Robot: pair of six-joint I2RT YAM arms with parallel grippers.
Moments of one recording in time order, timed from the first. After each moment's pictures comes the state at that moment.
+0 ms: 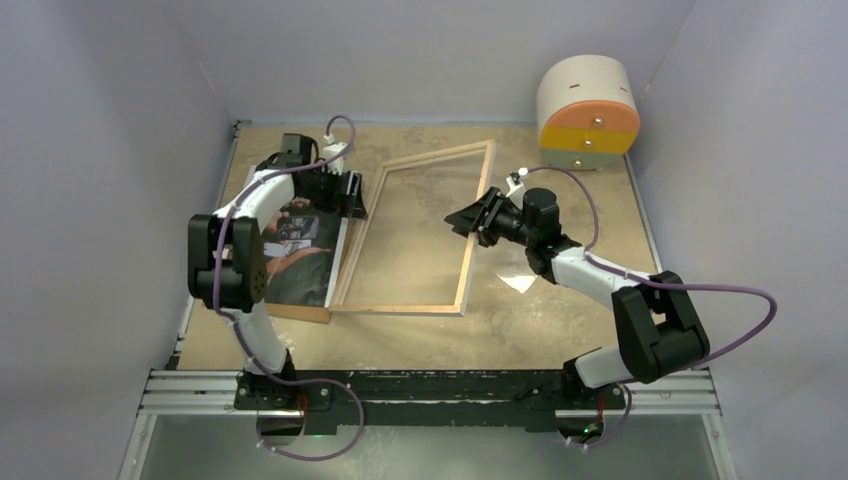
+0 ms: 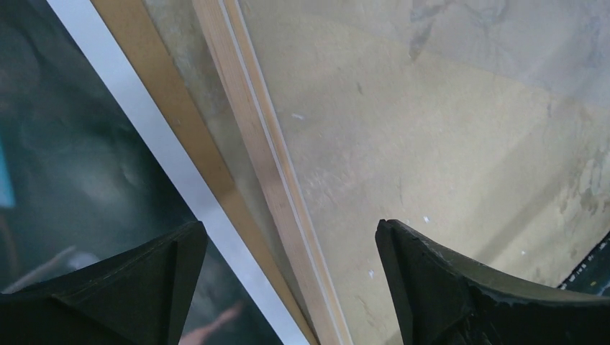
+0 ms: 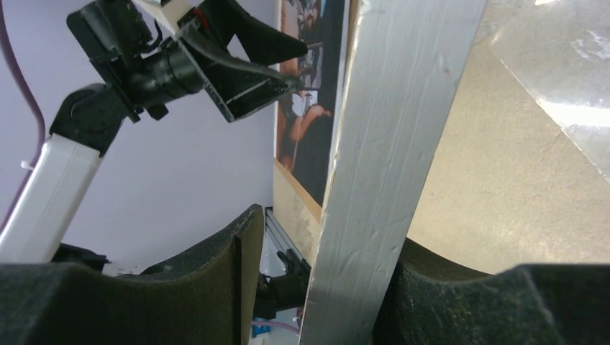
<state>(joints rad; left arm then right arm) -0.07 1.81 1.35 -0.59 0.57 0.17 0.37 1.44 0.69 0.43 -0.55 1.14</state>
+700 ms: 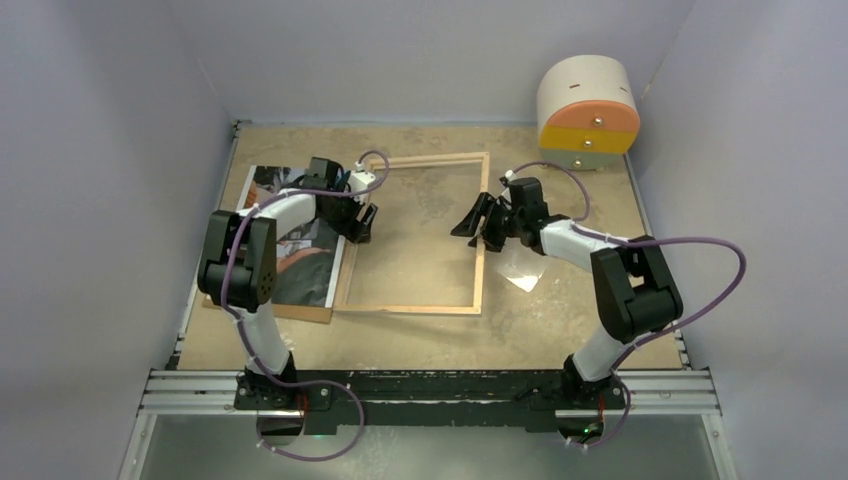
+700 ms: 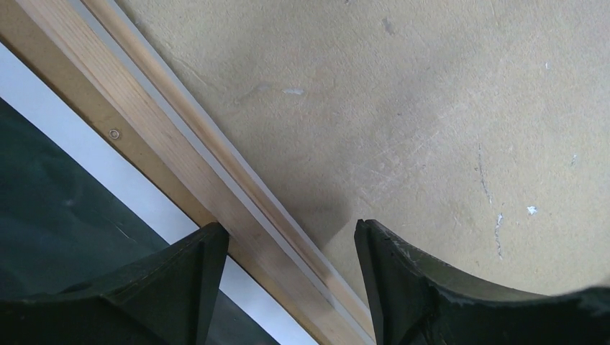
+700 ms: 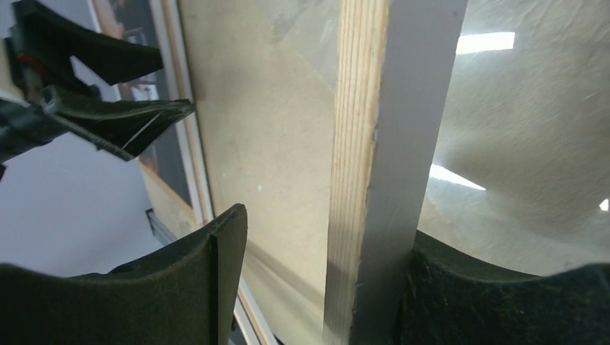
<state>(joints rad) -0.19 1.87 1.19 -0.40 0.41 0.38 0.33 1.65 0.88 0.01 -0.49 0.81</state>
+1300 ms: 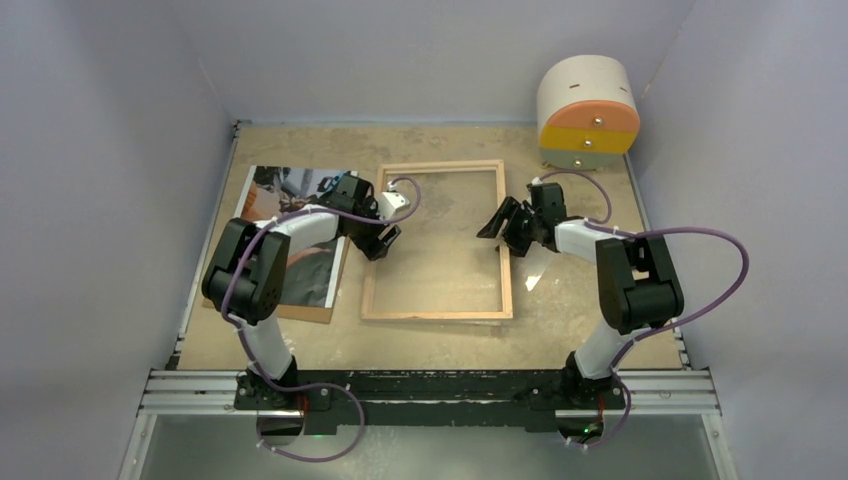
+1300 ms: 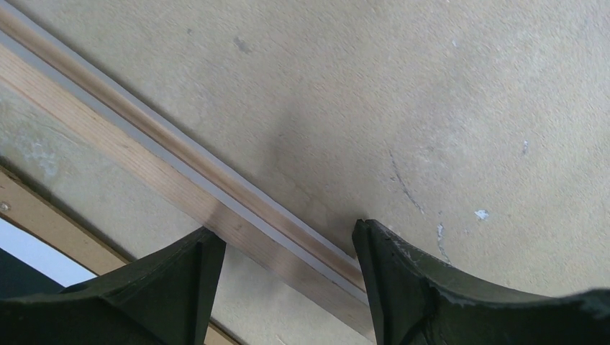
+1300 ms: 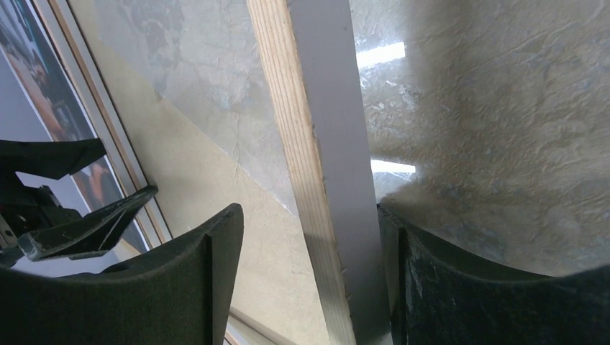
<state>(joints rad) -0.37 1.81 1.08 -0.30 0.32 0.46 0.19 1.71 0.87 -0.07 -0.41 0.75</state>
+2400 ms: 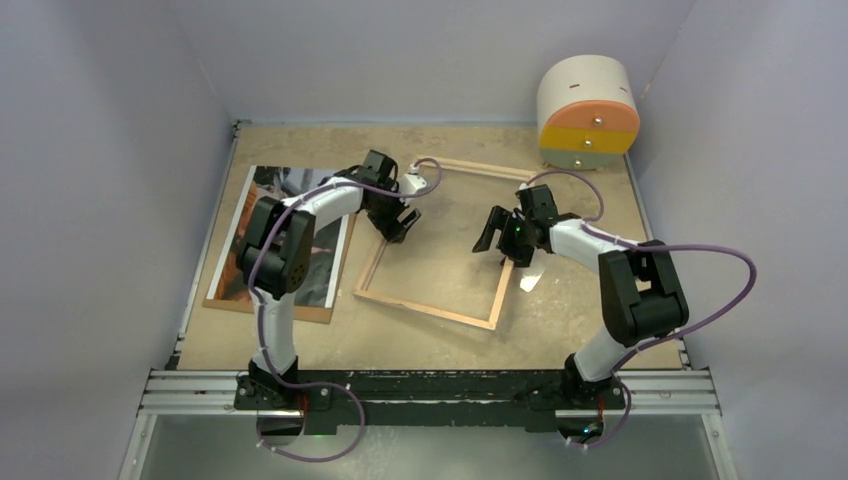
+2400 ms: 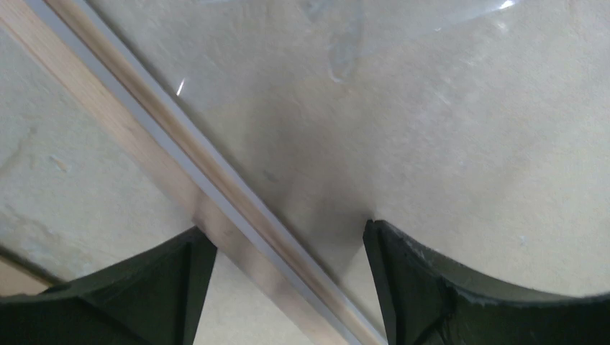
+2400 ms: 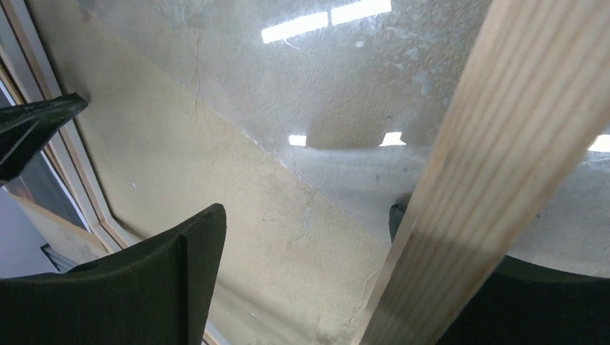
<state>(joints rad) -0.43 2.06 1.49 -0.54 0.30 0.44 0.27 1.63 0.89 -0.30 -0.31 0.63</state>
